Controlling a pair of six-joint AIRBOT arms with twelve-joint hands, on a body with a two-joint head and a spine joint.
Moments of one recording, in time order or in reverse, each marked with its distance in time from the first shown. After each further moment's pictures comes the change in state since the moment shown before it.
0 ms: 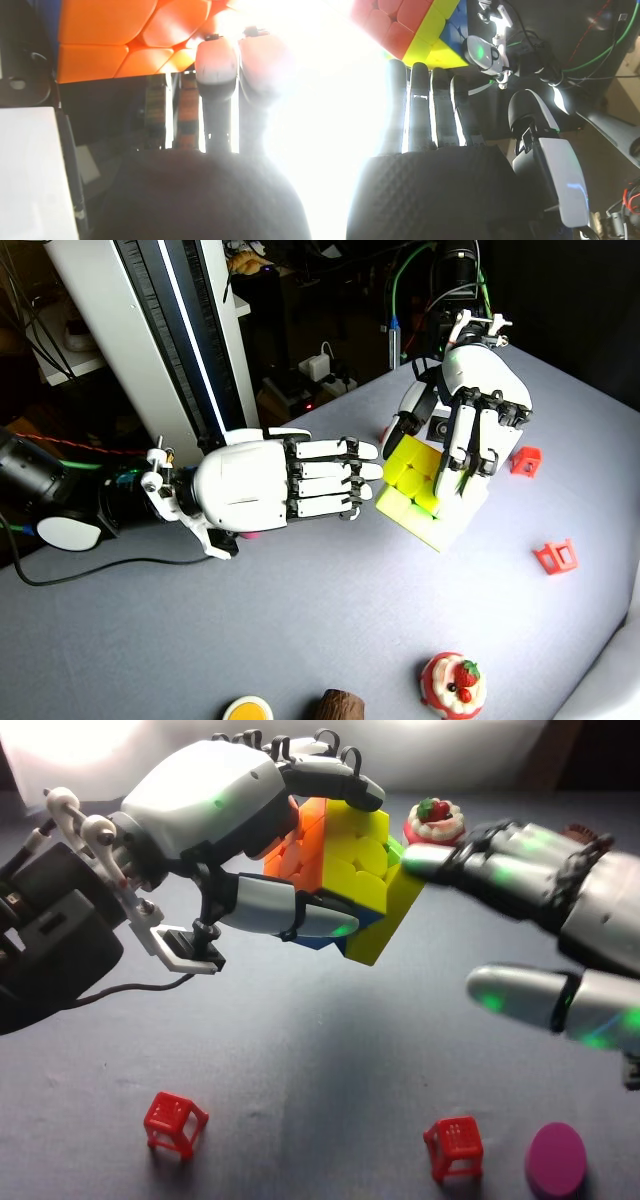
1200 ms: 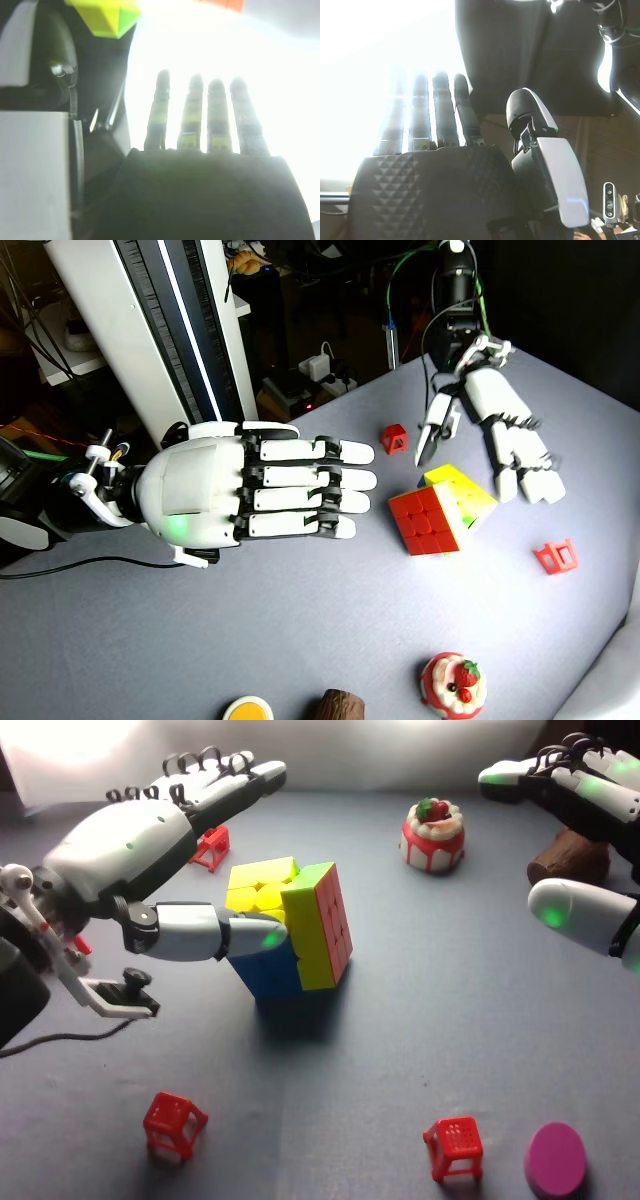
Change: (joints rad) left arm 0.167 0.089 -0.028 -0.119 -0.064 -0.037; right arm -0.026 0.047 -0.005 0.138 0.099 -0.001
